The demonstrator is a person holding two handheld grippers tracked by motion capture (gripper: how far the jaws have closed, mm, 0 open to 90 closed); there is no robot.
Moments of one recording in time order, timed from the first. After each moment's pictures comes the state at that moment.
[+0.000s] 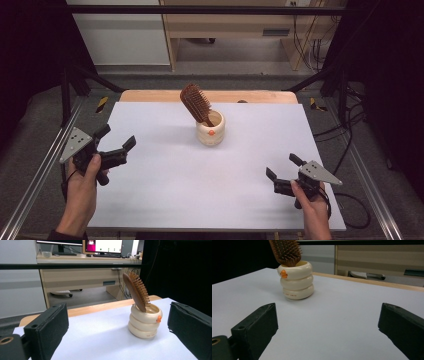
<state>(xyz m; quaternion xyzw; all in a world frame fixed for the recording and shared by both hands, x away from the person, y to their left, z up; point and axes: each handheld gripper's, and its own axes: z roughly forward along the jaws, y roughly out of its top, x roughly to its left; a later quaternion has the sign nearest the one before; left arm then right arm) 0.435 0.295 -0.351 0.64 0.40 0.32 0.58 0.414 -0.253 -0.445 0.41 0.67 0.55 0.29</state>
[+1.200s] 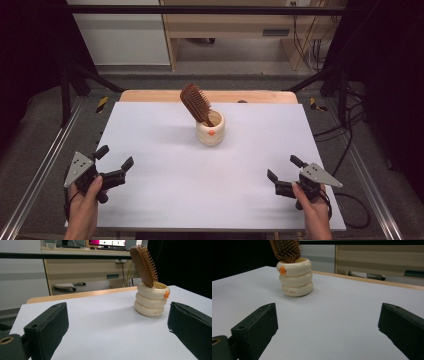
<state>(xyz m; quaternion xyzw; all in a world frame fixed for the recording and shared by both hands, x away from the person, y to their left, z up) 0.414 0.313 -0.413 0.64 0.41 0.33 0.57 0.414 -0.257 -0.454 0.40 0.67 0.55 0.30</state>
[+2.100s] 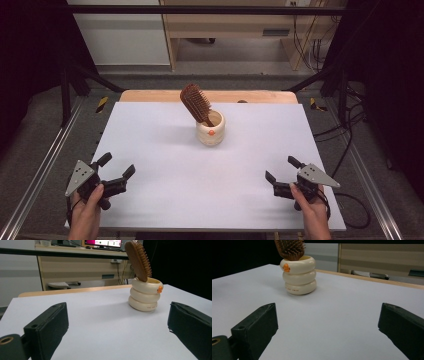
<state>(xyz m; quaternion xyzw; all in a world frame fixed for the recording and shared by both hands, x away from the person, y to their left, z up) 0.405 0.312 -0.433 0.63 0.40 0.31 0.58 0.414 -0.253 -0.457 0.39 0.68 0.55 0.29</state>
